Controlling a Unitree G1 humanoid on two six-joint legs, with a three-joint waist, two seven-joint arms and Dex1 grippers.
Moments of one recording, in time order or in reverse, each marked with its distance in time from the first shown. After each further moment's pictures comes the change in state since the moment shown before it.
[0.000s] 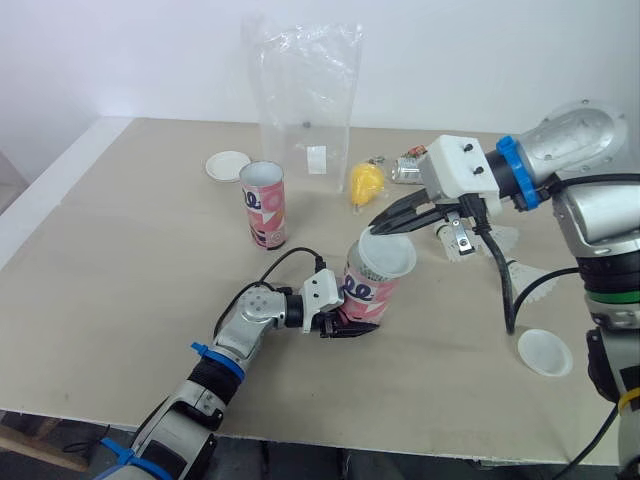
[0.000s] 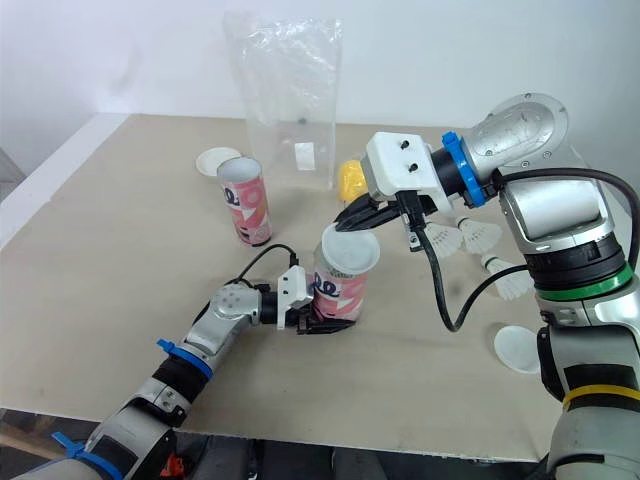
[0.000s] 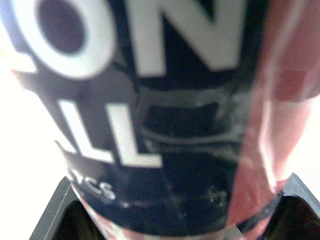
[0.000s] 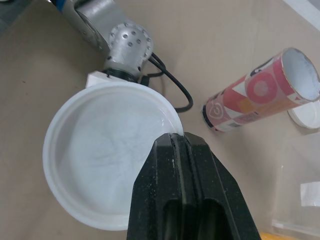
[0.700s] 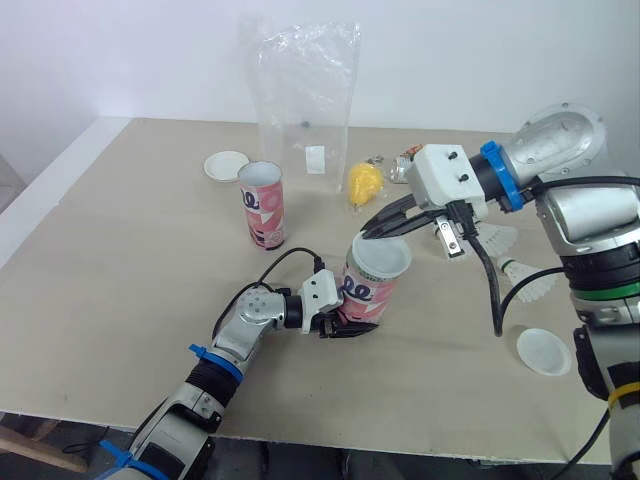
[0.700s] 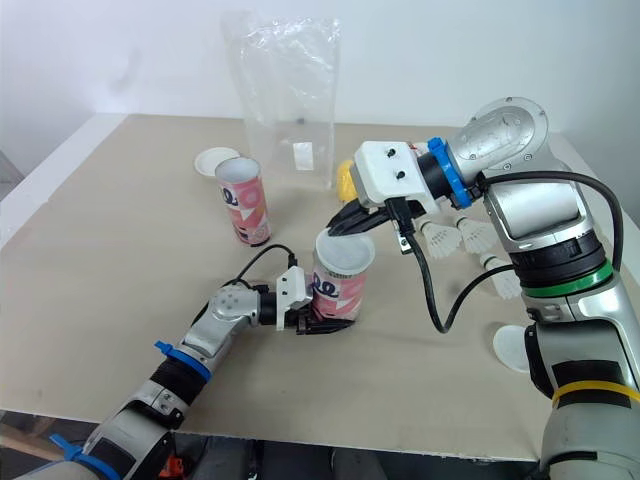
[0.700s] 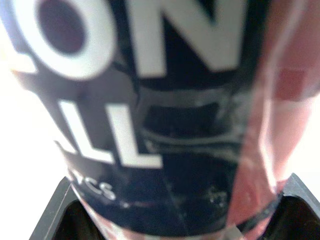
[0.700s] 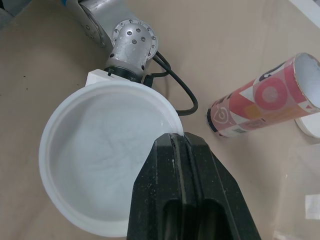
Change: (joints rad) left arm 0.012 0.008 -0.004 -0.023 0.001 0.010 0.019; right arm -0.010 0.035 0.025 0.005 -0.016 -0.029 0.015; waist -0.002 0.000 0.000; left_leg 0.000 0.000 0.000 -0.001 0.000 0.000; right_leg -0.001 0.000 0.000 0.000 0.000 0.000
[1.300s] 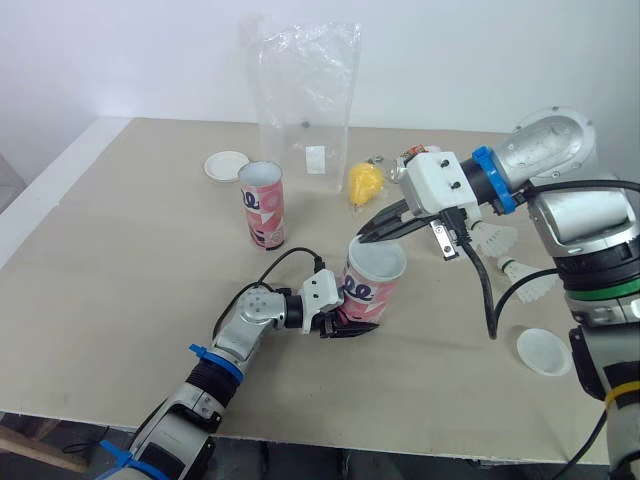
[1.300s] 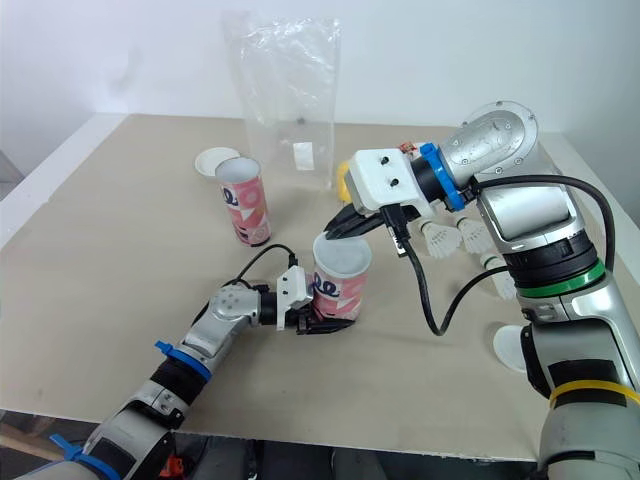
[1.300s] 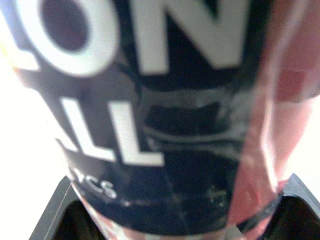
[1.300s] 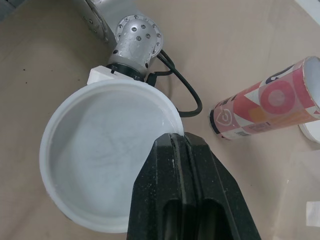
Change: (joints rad) left arm 0.000 -0.001 -0.001 -0.005 0.000 0.013 0.003; right arm 0.000 0.005 0.025 0.021 -0.014 -0.053 0.001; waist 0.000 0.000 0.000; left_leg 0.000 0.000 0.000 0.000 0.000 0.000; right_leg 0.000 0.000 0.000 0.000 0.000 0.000
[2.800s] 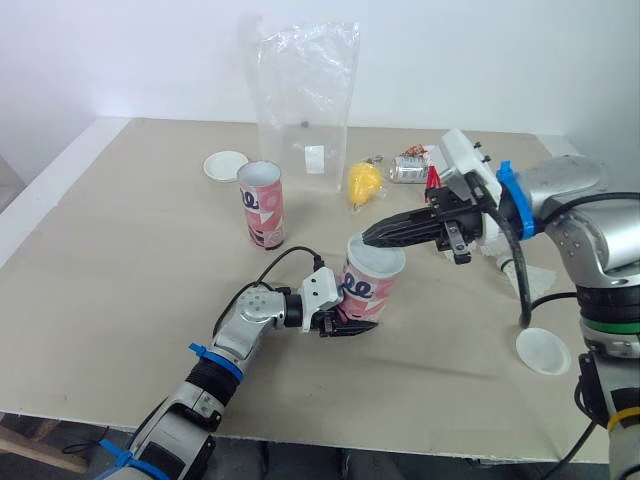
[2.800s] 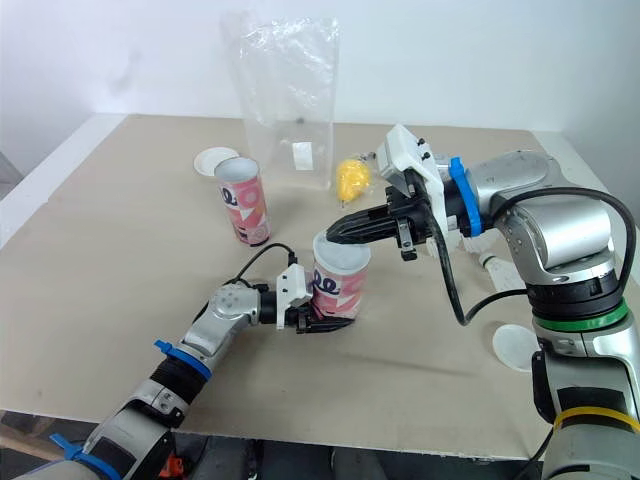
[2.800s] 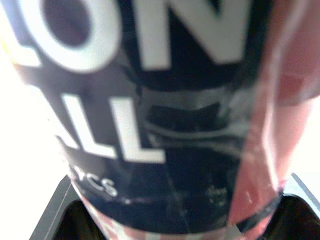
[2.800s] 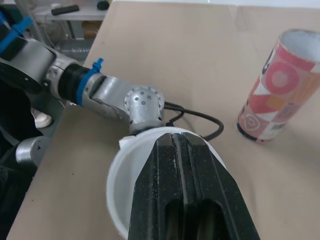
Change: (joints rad) left arm -0.004 0.000 0.005 -0.001 -0.005 0.023 -0.003; right arm 0.178 -0.013 -0.189 -0.186 0.292 0.589 -0.202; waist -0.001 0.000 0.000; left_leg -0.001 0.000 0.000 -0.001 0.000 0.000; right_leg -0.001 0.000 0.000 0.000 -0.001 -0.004
